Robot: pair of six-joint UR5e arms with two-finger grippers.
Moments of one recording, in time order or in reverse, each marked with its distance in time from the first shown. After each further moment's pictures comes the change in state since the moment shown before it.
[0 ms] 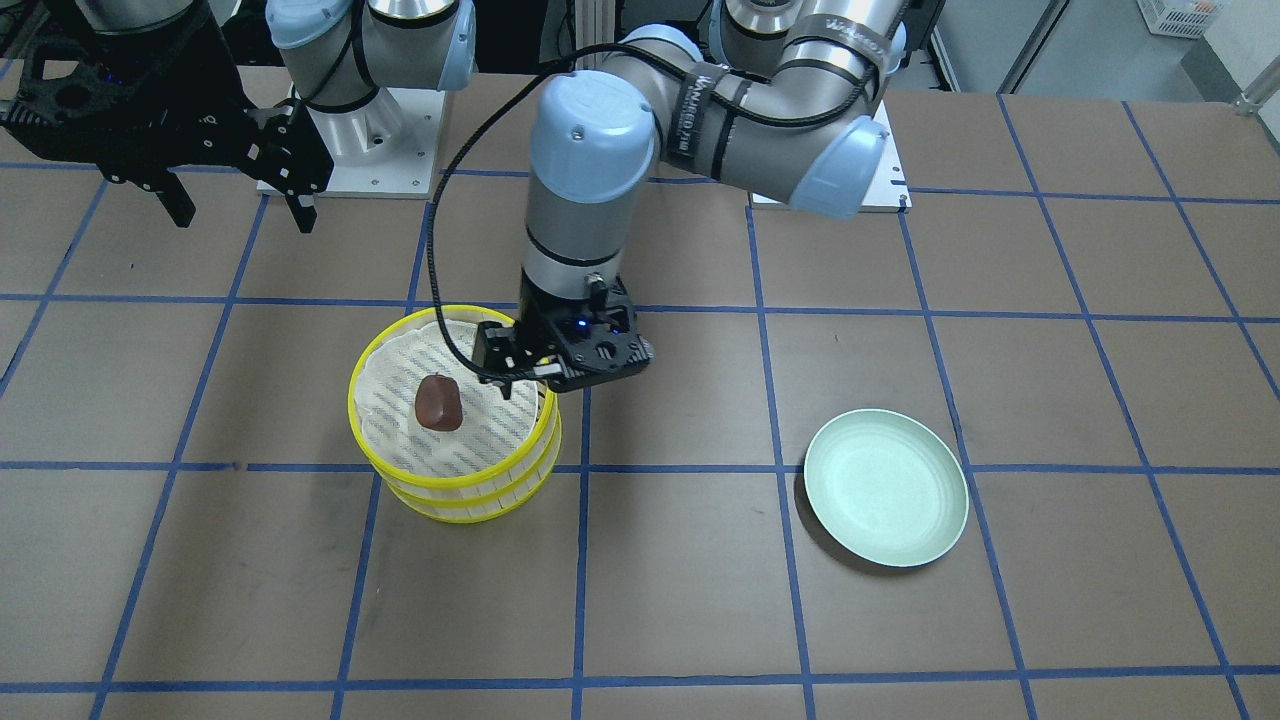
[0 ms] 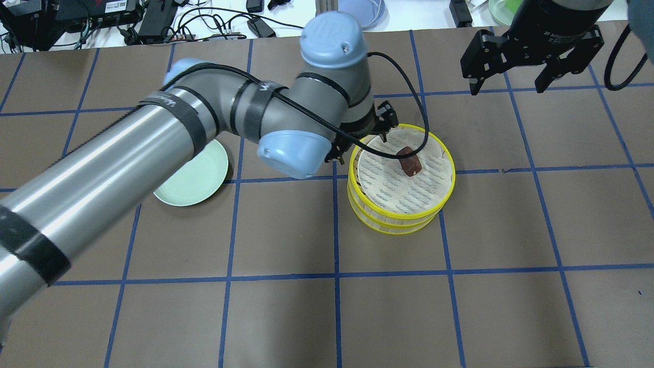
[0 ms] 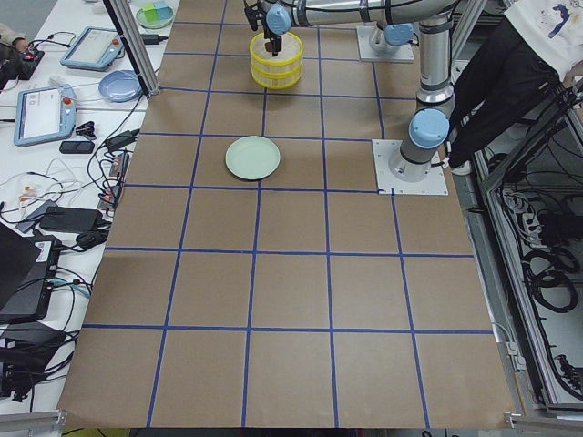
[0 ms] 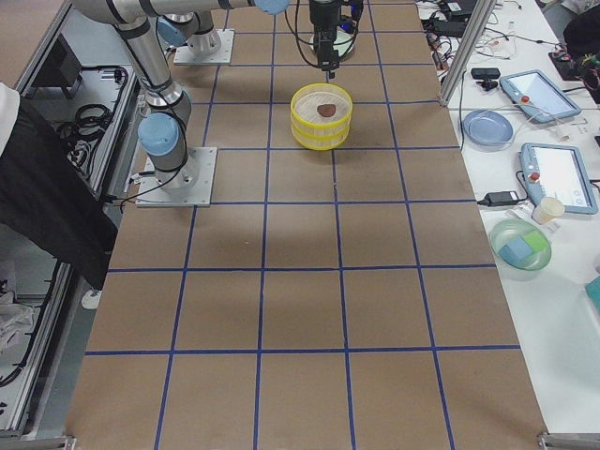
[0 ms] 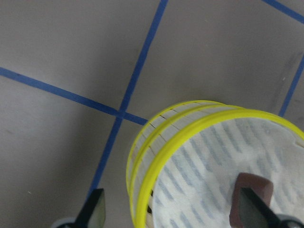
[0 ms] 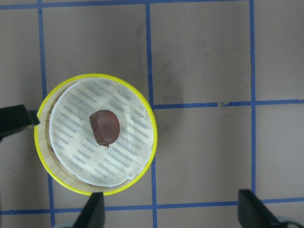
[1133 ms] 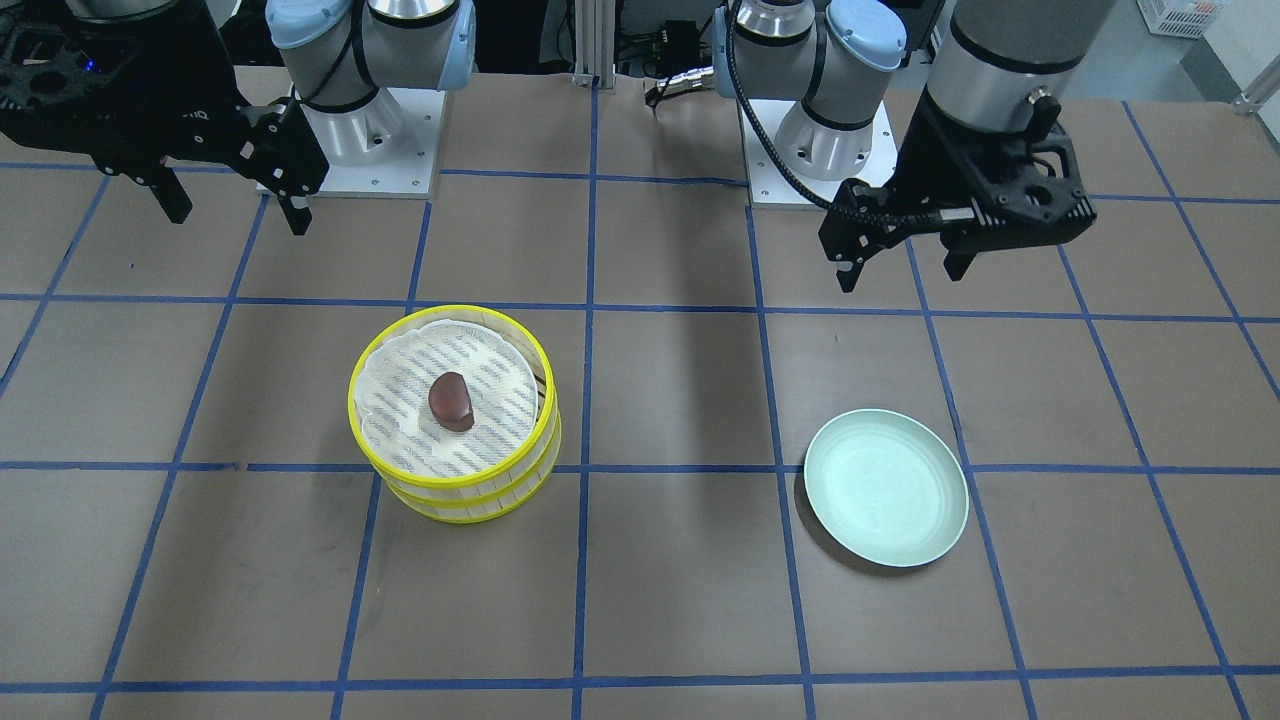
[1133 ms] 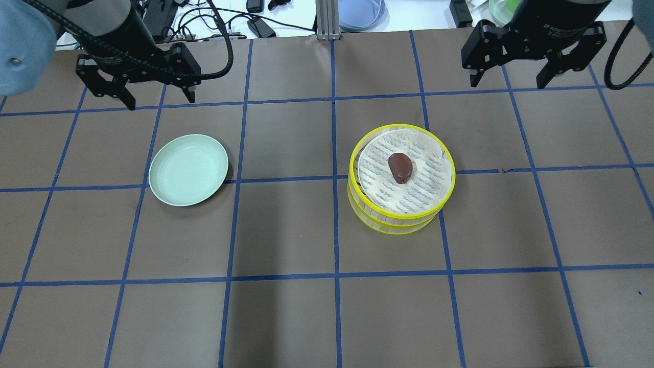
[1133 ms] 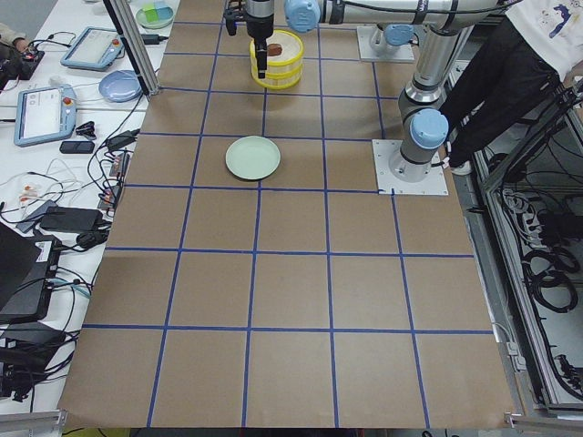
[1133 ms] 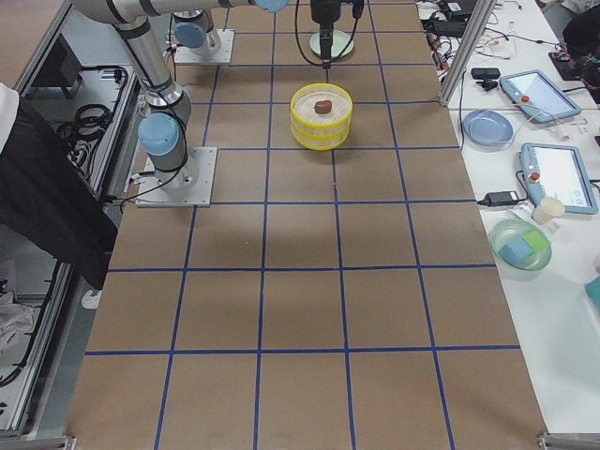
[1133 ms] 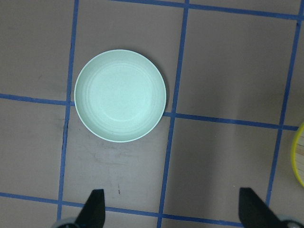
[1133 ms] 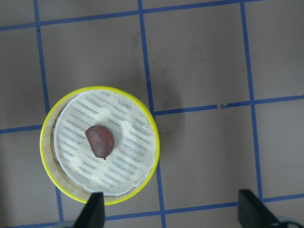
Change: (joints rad) left arm 0.371 0.320 0.072 -0.437 0.146 0.611; right arm 0.000 0.001 -0.014 -0.011 0.000 0.081
